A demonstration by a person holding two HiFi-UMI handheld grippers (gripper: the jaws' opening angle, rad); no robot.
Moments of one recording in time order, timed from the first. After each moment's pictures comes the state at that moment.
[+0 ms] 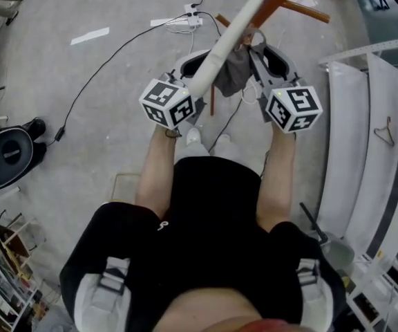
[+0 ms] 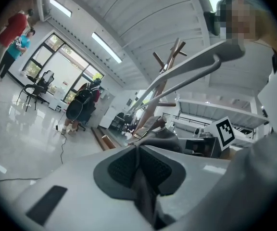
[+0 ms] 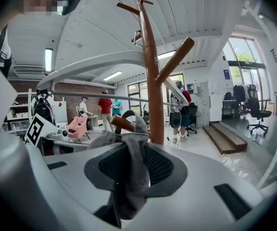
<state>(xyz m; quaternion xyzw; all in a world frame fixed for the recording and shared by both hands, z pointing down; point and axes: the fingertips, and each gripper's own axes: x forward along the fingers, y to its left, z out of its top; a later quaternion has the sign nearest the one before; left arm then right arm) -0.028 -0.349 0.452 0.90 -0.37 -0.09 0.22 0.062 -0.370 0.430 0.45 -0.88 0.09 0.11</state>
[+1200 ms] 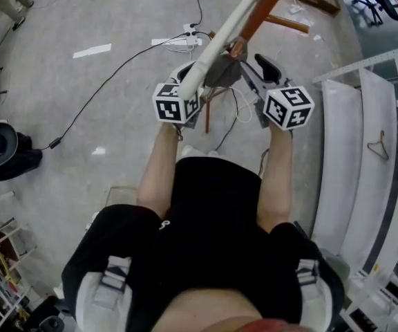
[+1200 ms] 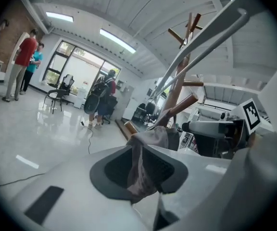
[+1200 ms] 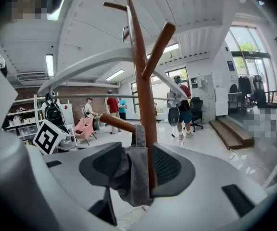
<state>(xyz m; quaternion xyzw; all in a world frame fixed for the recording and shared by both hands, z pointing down) -0.034 -0.377 0.498 0.84 -0.49 0.01 0.25 0.080 -0.380 0.440 0.41 -0.90 0.13 0.12</state>
